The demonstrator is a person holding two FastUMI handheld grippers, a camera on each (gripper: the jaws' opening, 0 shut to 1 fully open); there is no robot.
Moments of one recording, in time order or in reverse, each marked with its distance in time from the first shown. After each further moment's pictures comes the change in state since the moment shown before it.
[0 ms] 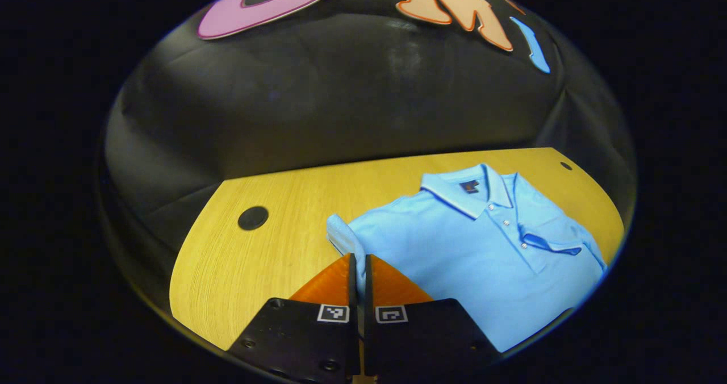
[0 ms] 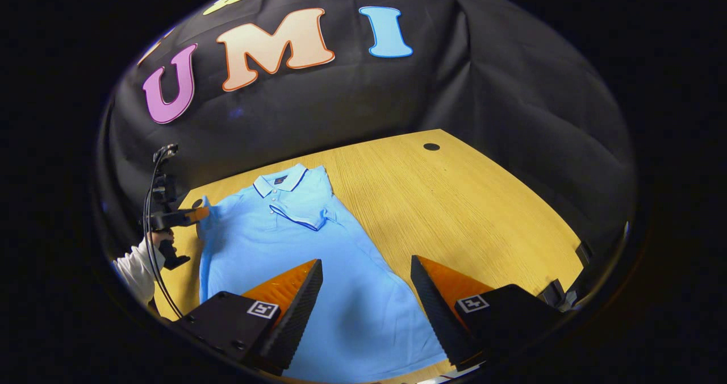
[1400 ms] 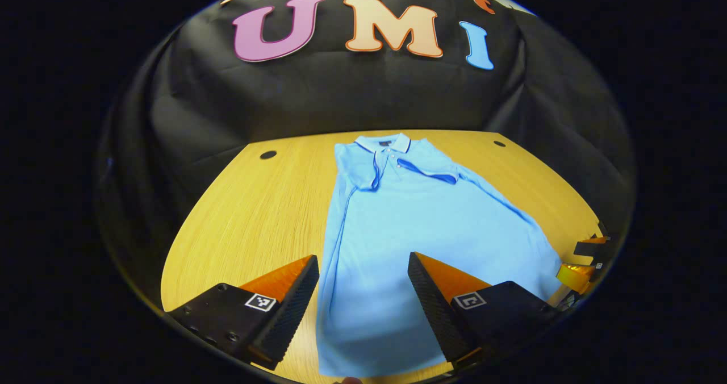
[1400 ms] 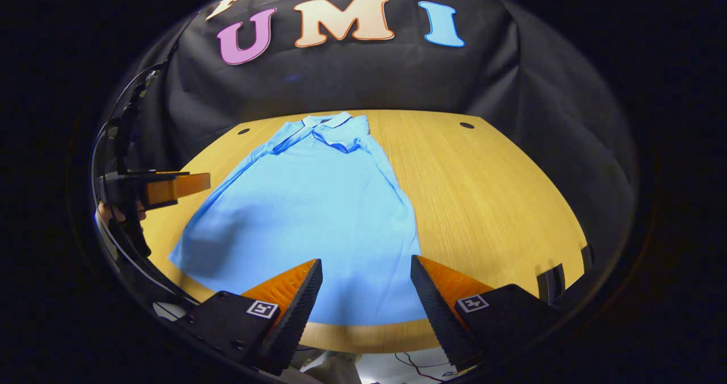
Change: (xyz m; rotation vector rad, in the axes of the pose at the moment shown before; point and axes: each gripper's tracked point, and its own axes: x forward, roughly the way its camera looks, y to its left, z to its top) left arm -0.292 -0.133 -0.156 -0.097 0.061 0.064; right arm -0.062 -0.039 -0.143 -0.275 0.087 0.219
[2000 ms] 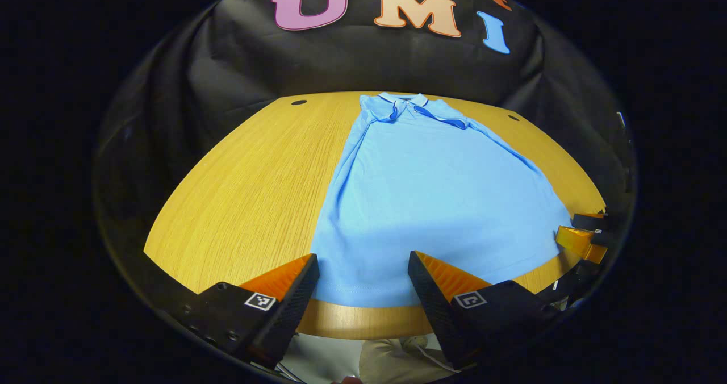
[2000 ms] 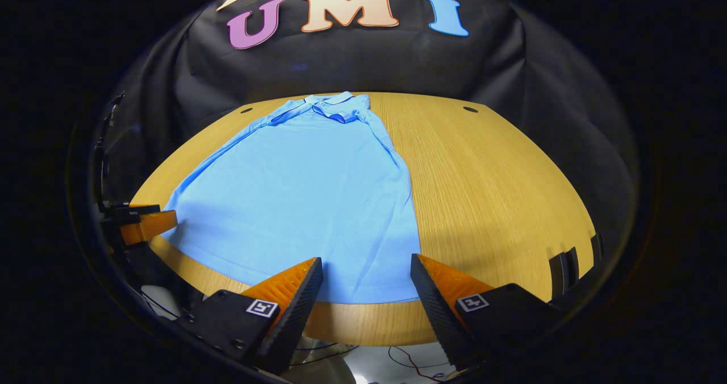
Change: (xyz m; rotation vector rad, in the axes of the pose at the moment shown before) left arm -0.038 -0.002 -0.105 -0.096 0.108 0.092; right arm 0.015 -0.020 -0.043 -0.017 0.030 0.014
